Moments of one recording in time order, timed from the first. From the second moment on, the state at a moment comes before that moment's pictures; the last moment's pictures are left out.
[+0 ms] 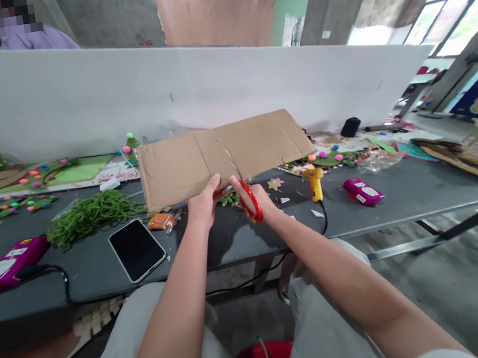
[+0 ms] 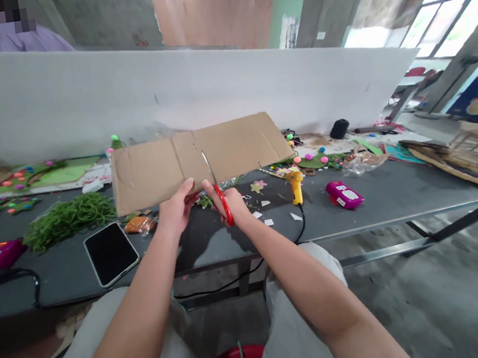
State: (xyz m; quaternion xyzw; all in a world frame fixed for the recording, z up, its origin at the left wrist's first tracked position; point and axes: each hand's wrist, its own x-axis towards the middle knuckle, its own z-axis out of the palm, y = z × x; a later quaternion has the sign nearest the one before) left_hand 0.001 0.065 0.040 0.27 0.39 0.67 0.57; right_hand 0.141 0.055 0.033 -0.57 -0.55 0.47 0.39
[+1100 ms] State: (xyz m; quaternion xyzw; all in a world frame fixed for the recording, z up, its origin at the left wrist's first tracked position) left_hand 0.014 0.074 0.027 0.19 0.40 0.78 0.44; right_hand 0.127 0.058 0.015 -0.59 -0.55 0.45 0.37
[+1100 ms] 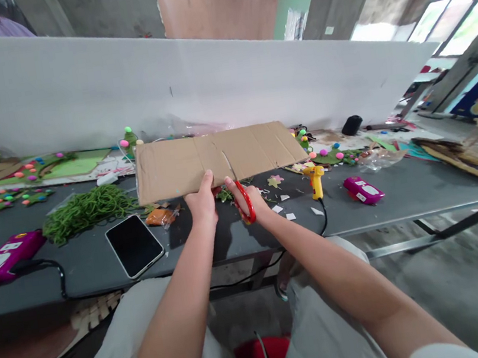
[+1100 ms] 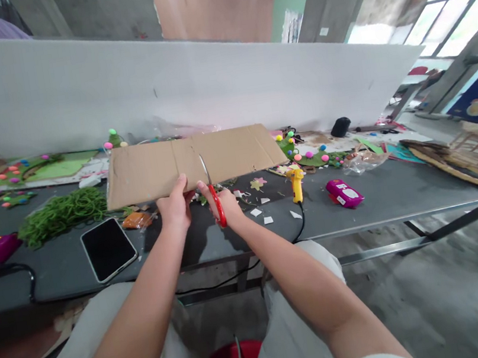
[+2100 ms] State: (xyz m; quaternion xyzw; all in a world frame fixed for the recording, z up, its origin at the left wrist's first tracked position) left_hand -0.053 0.070 0.071 0.14 0.33 0.82 0.45; right_hand 0.183 0.053 0.055 -0.45 -0.55 0.62 0.33
